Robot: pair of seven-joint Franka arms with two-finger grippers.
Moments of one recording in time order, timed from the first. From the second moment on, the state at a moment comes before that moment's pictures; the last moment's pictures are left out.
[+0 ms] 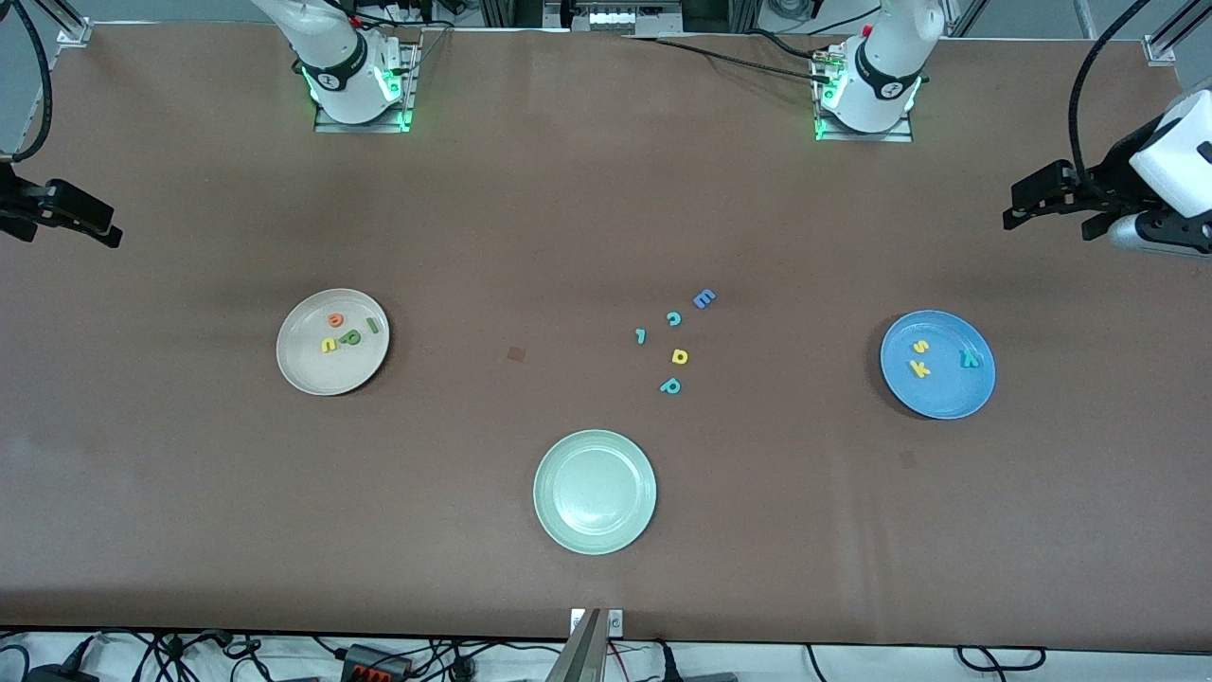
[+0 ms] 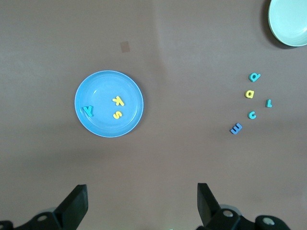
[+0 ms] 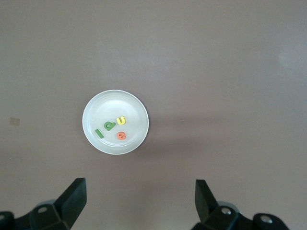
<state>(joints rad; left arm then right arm) 0.10 -0.01 -0.10 -1.61 -0.10 1.53 0.08 -0.08 0.02 0.00 -1.59 -0.04 1.60 -0.03</state>
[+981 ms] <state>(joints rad) 0.10 0.00 -0.10 -1.62 -0.10 1.53 0.09 -0.08 0.02 0.00 -1.59 -0.04 1.60 -0.03</state>
